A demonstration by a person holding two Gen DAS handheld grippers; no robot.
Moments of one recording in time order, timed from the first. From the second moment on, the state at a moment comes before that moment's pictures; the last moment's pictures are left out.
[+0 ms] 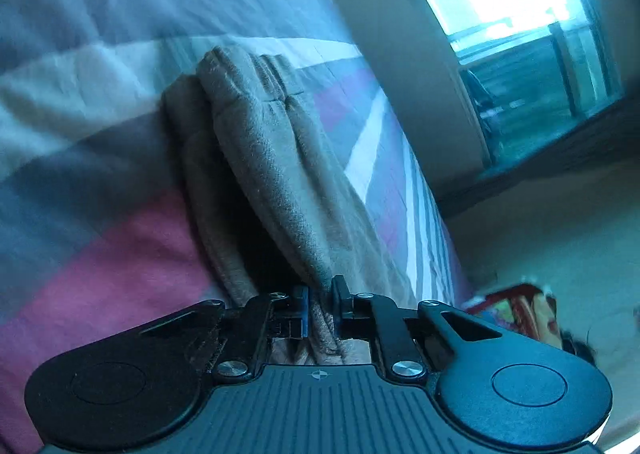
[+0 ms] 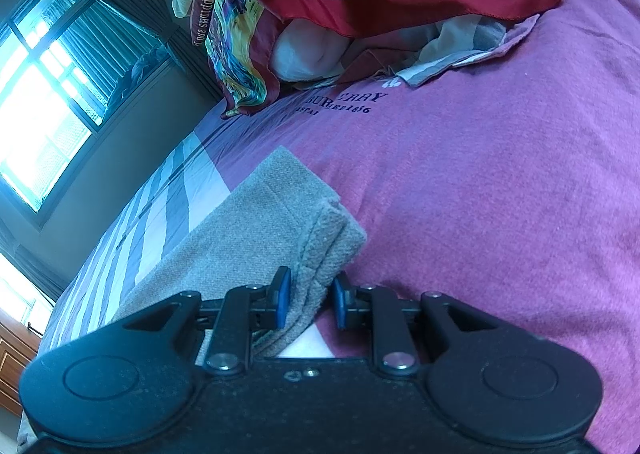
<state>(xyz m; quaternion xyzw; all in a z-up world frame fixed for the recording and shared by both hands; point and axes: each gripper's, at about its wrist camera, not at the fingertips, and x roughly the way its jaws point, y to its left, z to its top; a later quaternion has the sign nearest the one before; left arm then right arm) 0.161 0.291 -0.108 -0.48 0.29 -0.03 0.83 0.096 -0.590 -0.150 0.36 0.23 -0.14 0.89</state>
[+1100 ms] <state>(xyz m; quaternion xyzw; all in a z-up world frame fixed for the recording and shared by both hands) 0.173 0.165 -0.077 -0.01 0.33 0.03 0.94 0.092 -0.585 -0.149 0.36 0.22 -0.13 0.90</state>
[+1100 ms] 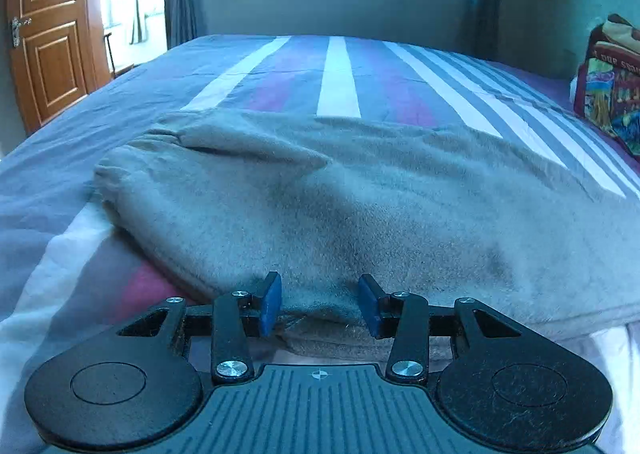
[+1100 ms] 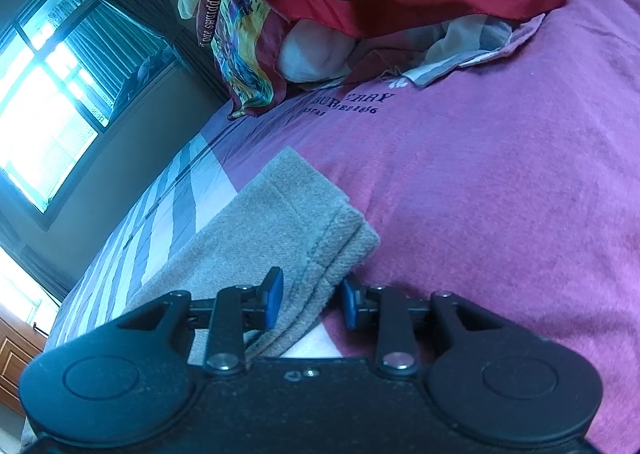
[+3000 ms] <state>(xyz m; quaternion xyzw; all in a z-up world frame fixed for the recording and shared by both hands) 0.084 0.254 -0.082 -0.06 0.35 0.07 0.93 0.231 -0.341 -0.045 0.14 0.28 0.04 0.95</state>
